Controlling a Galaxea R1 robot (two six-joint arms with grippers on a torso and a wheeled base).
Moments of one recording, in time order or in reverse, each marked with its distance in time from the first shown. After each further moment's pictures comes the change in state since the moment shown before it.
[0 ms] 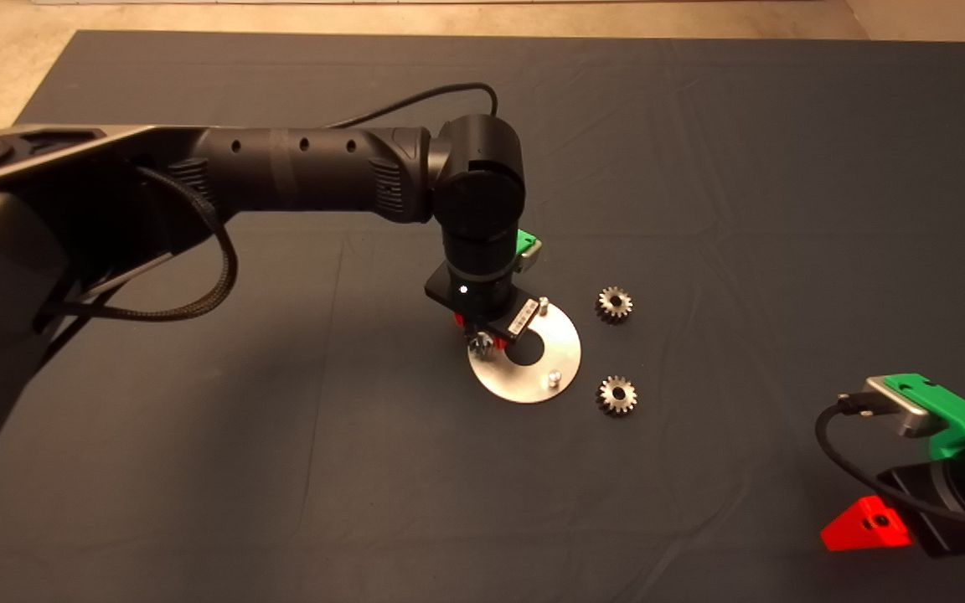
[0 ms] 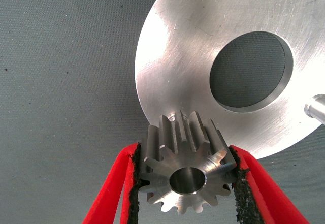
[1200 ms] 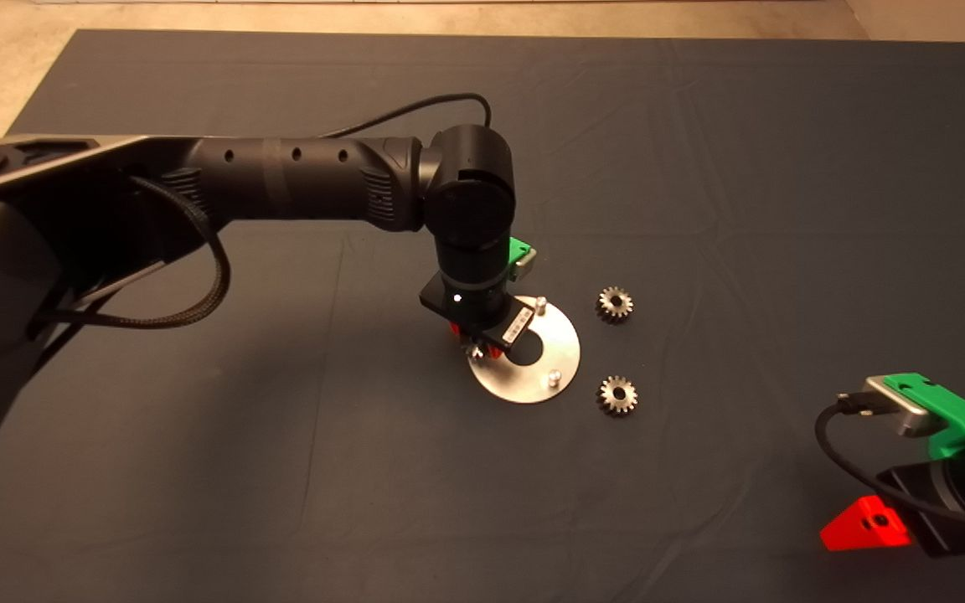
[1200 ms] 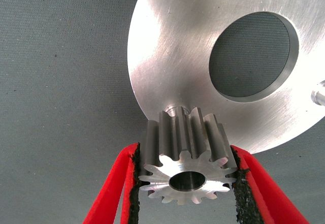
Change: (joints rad) left arm 0.014 -0.022 0.022 -0.007 -0.007 0.000; right arm 0.000 0.000 0.000 0.000 0.000 0.000
